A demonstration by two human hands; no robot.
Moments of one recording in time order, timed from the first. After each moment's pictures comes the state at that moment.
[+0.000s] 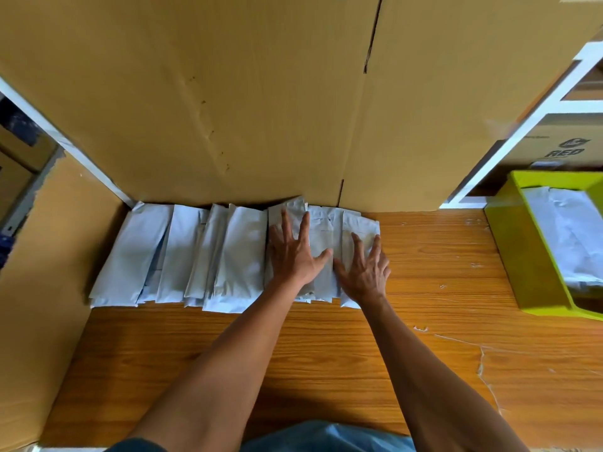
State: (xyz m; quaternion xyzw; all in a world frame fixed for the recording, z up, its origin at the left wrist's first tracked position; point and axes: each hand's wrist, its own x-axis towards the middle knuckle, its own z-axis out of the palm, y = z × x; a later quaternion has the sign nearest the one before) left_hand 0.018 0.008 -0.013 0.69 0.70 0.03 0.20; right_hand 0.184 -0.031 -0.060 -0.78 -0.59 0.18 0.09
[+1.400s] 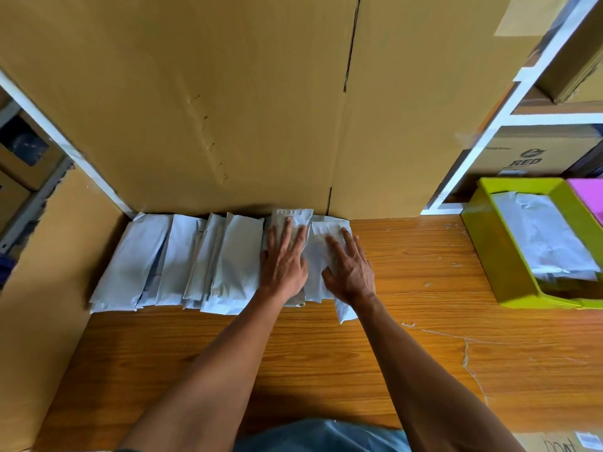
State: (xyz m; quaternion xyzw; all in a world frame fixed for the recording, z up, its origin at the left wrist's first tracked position) left_hand 0.003 -0.022 -0.005 0.75 0.64 0.08 0.13; right_hand 0.181 -0.049 -0.026 -0.68 -0.70 0.14 0.15
